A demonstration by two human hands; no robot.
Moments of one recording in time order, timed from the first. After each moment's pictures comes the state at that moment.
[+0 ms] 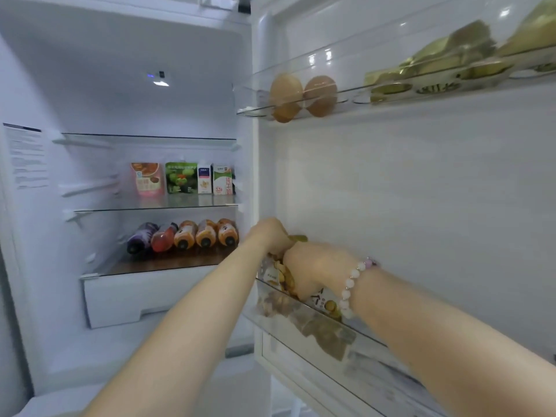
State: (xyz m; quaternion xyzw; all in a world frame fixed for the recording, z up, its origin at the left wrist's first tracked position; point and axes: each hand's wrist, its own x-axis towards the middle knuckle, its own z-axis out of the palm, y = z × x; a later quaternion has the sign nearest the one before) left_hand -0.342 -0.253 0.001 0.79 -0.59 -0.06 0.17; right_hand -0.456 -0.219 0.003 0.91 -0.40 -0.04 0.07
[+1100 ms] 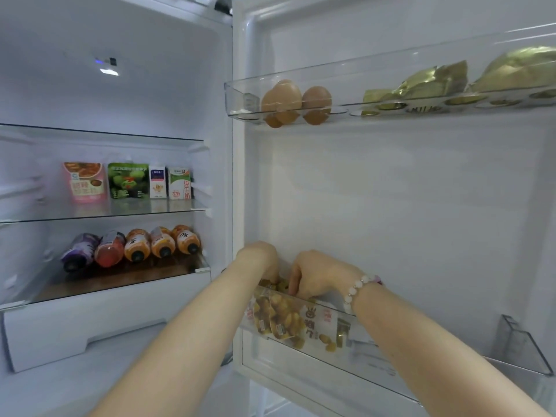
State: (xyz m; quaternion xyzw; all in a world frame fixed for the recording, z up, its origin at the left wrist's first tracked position) left_hand -0.345 -0.249 -0.016 0.73 -0.68 -0.04 -0.06; right_hand -0.466 -0.239 -0.023 0.86 -0.50 0.04 -0.13
